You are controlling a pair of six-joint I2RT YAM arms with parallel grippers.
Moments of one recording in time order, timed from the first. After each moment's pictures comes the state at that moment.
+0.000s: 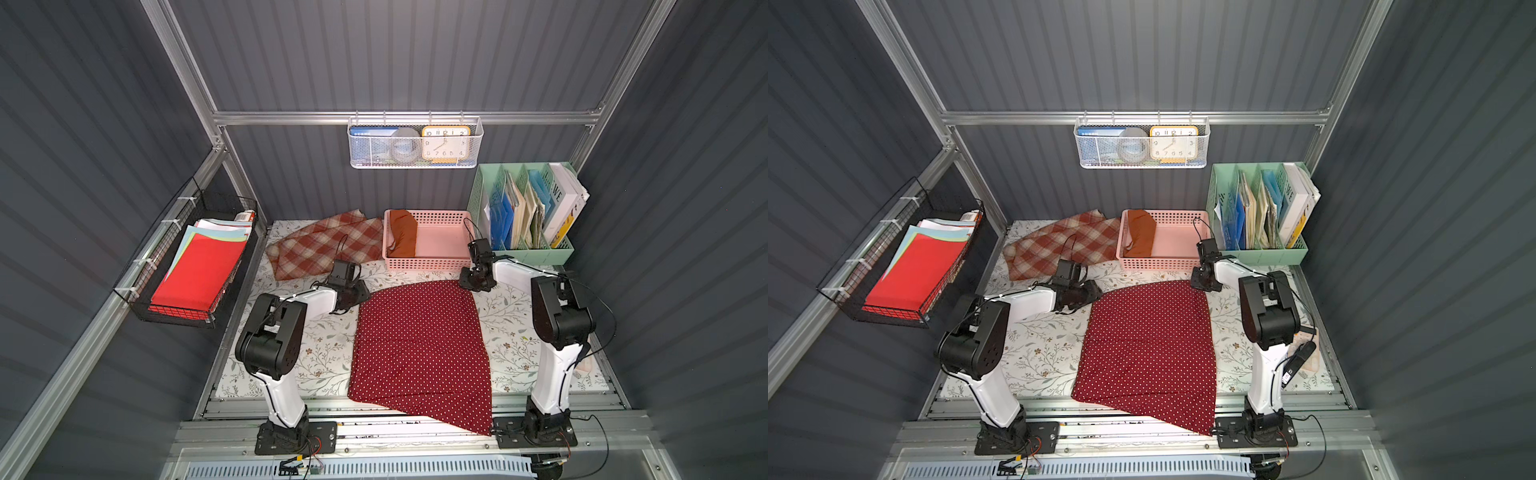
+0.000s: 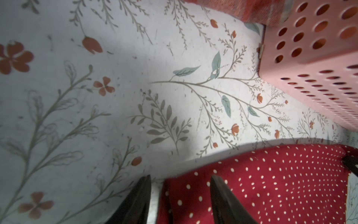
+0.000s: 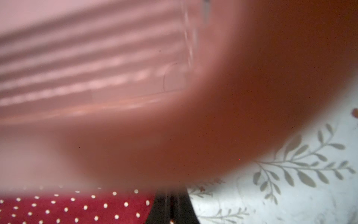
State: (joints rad) left arm -0.27 1.83 1.00 -0.10 0.13 -0.62; right arm 0.19 2.02 1.34 -0.46 0.02 0.40
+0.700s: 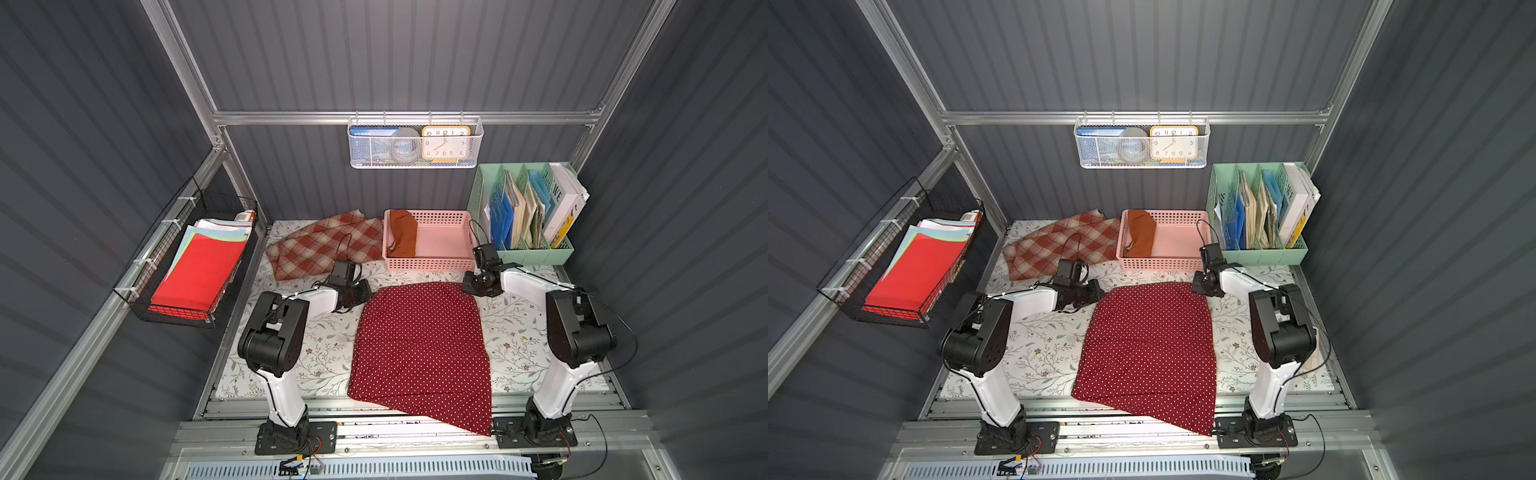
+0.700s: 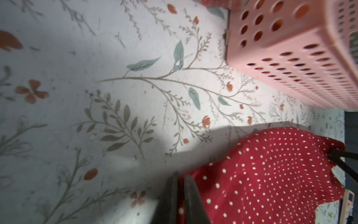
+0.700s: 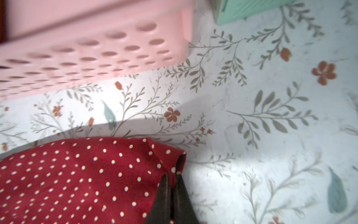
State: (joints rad) left arm -0.27 1.83 1.01 -0.04 0.26 -0.57; right arm 0.22 1.79 1.15 -0.41 0.02 0.44
